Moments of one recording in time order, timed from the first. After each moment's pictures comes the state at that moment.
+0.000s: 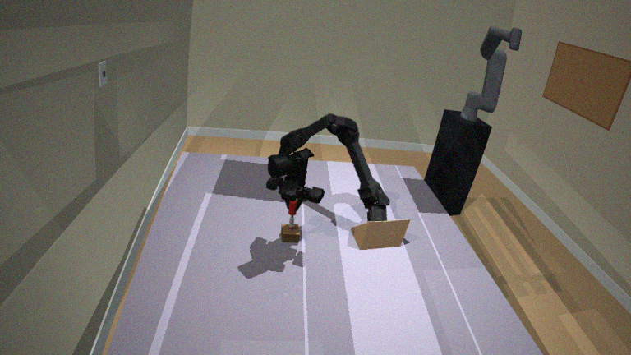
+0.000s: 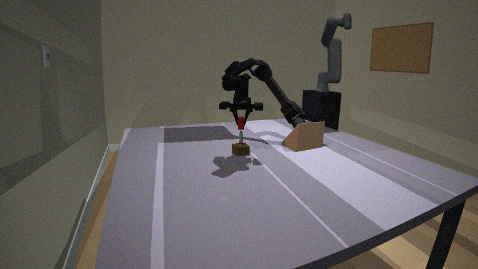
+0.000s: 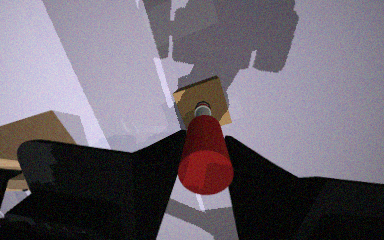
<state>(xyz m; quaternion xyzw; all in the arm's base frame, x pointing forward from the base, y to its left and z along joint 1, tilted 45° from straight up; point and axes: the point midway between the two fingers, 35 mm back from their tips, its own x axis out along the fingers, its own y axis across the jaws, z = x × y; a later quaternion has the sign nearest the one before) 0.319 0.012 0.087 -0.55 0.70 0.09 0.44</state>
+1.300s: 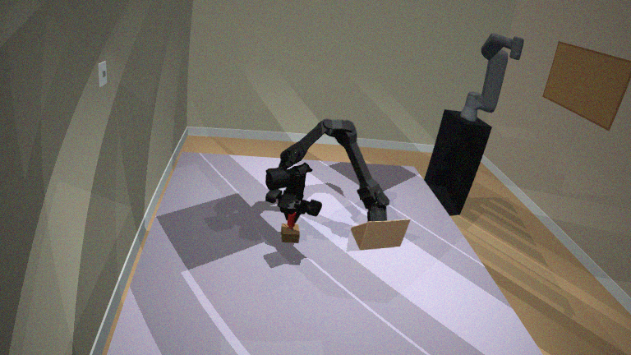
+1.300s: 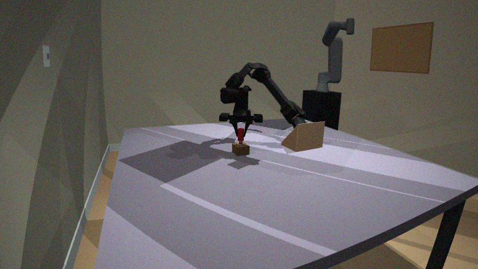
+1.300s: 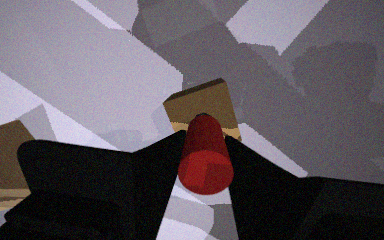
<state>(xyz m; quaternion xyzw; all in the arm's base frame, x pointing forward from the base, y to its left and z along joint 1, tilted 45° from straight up) 0.318 -0.025 0.050 -0.55 0.71 0.09 0.44</state>
